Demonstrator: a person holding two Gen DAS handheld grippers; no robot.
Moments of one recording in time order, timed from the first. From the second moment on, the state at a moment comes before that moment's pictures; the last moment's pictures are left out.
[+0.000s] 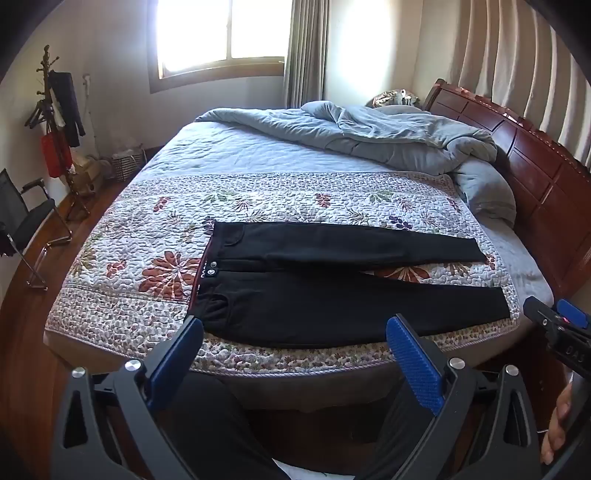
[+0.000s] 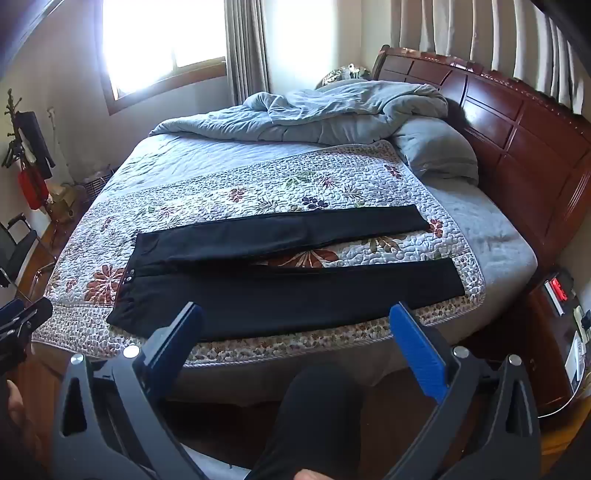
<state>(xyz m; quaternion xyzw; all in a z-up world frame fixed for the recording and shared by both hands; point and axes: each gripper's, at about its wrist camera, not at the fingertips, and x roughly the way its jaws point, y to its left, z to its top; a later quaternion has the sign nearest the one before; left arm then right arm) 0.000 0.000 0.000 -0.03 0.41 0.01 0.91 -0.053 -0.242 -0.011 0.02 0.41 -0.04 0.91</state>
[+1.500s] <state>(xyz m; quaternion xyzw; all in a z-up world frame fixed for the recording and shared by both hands) -0.003 -0.001 0.000 -0.03 0.40 0.02 0.91 -0.054 -0.245 -0.015 0.03 0.41 -0.04 0.91</state>
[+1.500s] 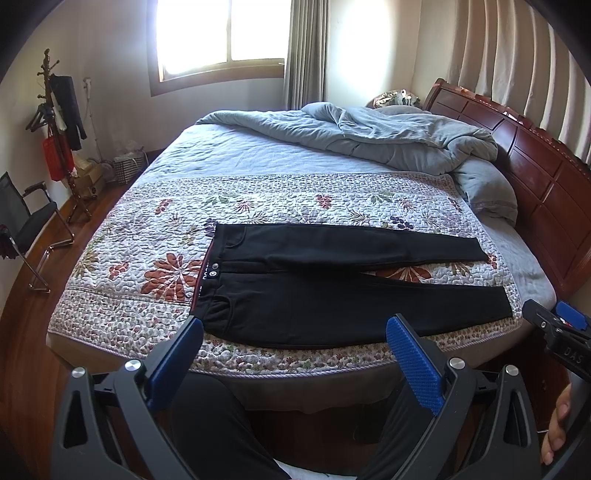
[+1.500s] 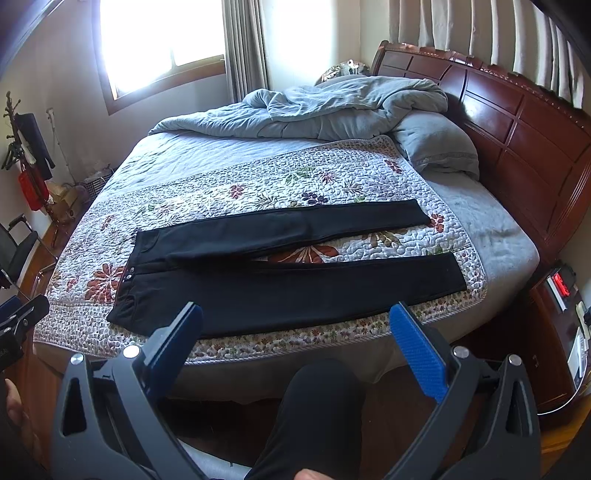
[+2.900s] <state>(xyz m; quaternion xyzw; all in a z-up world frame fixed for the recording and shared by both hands) -0.002 0.000 -0.001 -0.03 0.40 0.02 0.91 -0.054 -0.246 -0.020 0.03 0.41 -0.04 0.91</state>
